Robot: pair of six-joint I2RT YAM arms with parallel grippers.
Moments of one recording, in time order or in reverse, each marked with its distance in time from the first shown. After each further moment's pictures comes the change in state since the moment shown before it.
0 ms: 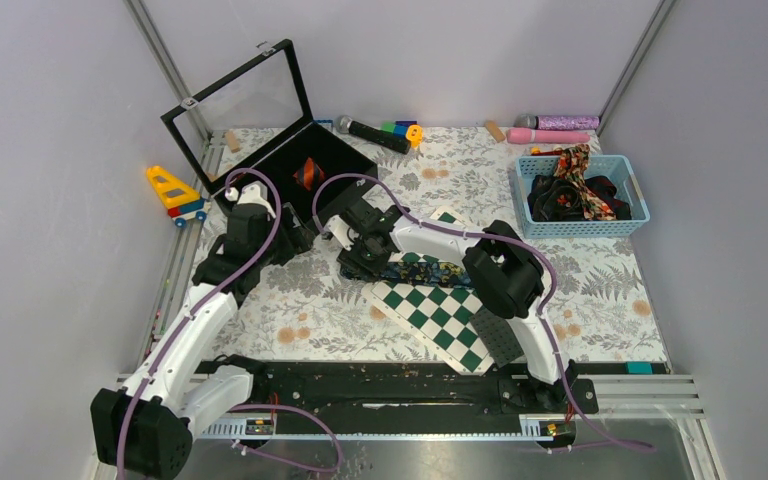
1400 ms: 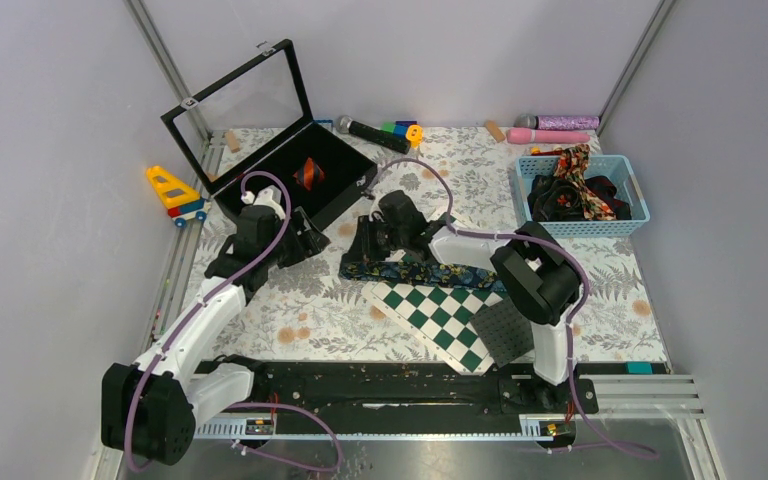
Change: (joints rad) left arm 0.005 0.085 -0.074 0.145 0.167 -0.044; right arm -0.103 -0.206 -0.410 0.708 -0.280 0.879
